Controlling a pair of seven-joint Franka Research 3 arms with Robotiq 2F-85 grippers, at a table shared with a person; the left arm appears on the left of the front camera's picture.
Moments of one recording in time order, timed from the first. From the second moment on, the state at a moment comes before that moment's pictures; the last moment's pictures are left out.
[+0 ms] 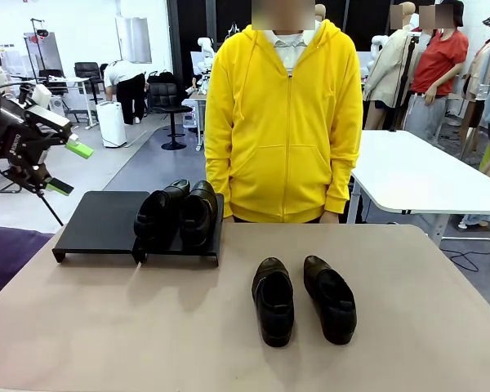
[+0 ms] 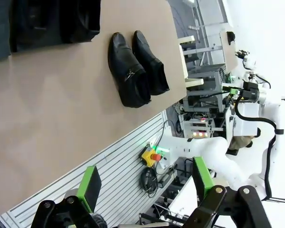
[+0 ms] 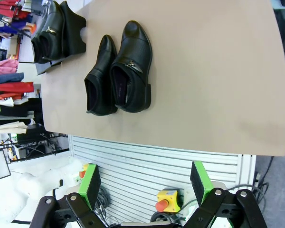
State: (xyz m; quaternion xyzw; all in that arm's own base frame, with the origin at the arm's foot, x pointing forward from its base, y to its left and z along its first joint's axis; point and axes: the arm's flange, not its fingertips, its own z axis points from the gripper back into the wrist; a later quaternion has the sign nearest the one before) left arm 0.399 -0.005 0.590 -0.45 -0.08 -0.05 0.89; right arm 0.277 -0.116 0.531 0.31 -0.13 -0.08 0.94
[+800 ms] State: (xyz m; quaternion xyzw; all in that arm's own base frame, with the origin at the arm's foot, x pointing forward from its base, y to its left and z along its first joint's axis) left arm 0.399 -0.006 0.590 -0.45 -0.08 -0.05 0.89; right arm 0.284 -0.094 0.537 0.28 -0.13 -0.08 0.95
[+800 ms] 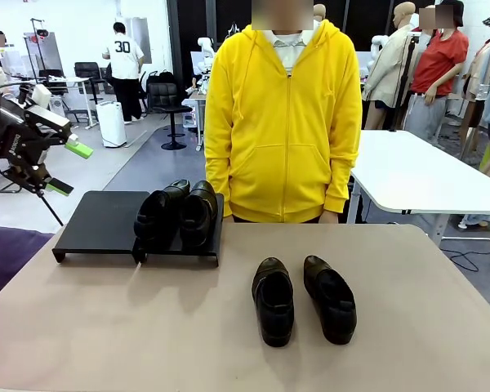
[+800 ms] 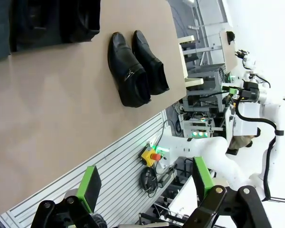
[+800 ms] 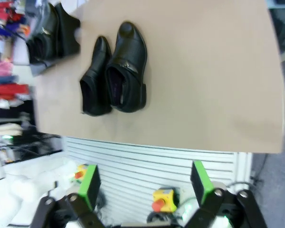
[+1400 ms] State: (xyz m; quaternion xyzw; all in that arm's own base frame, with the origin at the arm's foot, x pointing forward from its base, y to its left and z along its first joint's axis) left arm 0.399 -0.006 0.590 -0.45 -0.08 -0.05 0.89; right arm 0.384 0.227 0.451 0.06 -0.07 -0.04 0.99
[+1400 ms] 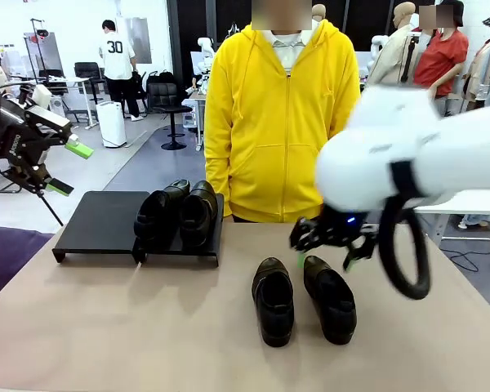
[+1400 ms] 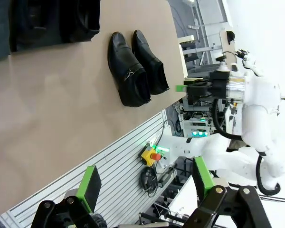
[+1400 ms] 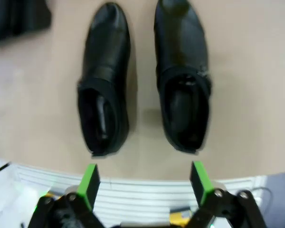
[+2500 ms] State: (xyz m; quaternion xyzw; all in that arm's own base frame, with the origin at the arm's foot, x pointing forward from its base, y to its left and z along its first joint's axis) left arm 0.399 -0.006 0.590 -0.45 -0.08 -0.05 0.89; right arm 0.422 0.273 0.372 0.03 0.01 -0.07 1.00
